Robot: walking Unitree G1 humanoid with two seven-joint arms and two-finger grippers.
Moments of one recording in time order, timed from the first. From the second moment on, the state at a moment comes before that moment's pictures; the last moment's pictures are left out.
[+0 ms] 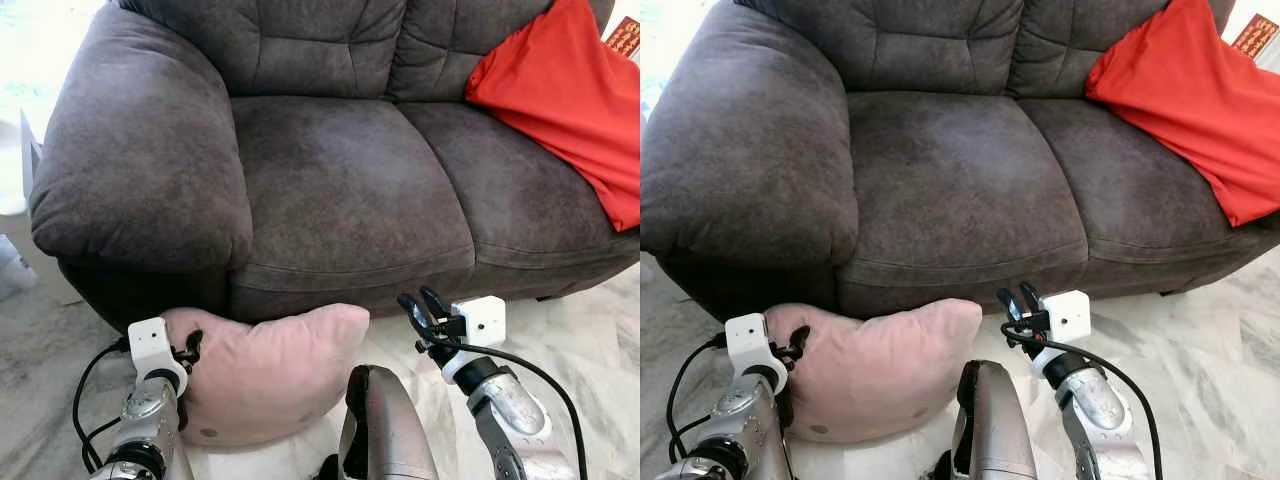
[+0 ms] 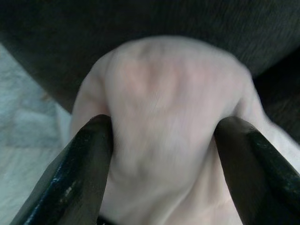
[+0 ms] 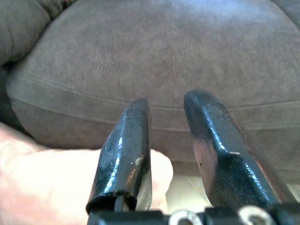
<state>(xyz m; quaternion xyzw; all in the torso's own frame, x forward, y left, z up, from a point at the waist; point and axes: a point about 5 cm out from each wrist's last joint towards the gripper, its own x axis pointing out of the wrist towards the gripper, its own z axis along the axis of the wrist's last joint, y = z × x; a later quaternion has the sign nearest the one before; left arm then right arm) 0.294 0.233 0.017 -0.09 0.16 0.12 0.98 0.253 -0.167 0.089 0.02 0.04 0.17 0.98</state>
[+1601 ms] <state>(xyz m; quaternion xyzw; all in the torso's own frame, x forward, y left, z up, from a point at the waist) 0.302 0.256 0.028 -0.08 0.18 0.11 0.97 0.248 -0.171 0.096 0.00 0.05 0.19 0.98</state>
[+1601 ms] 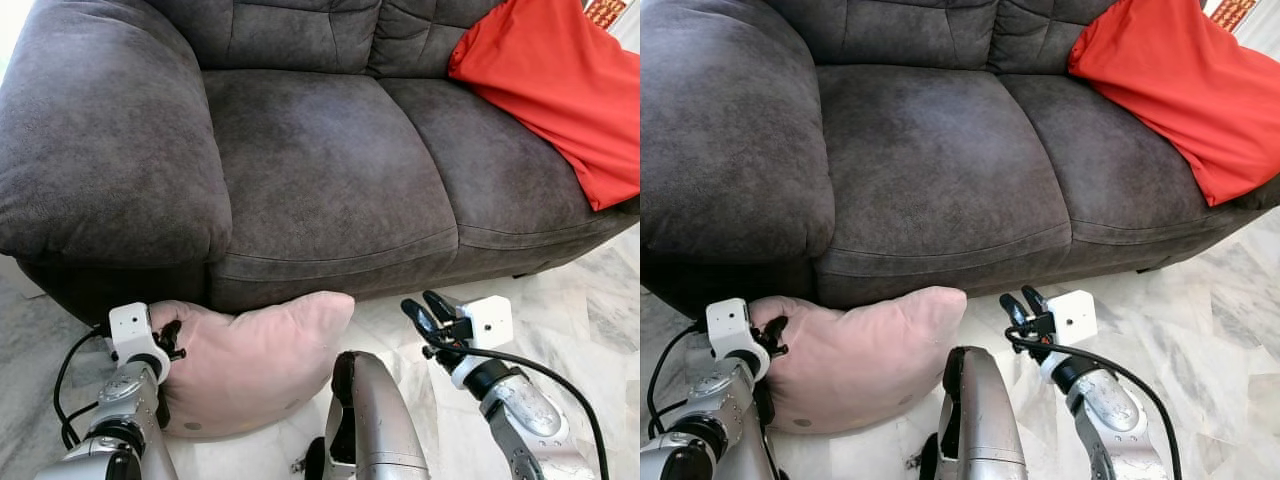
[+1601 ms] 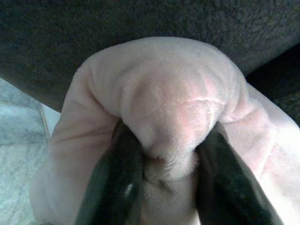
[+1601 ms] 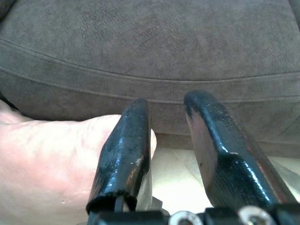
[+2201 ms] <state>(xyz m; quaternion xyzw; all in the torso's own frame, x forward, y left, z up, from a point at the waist) 0.299 0.253 0.027 -0.04 0.16 0.09 0.98 0.253 -0.163 0.098 0.01 0.04 0.19 0.98</state>
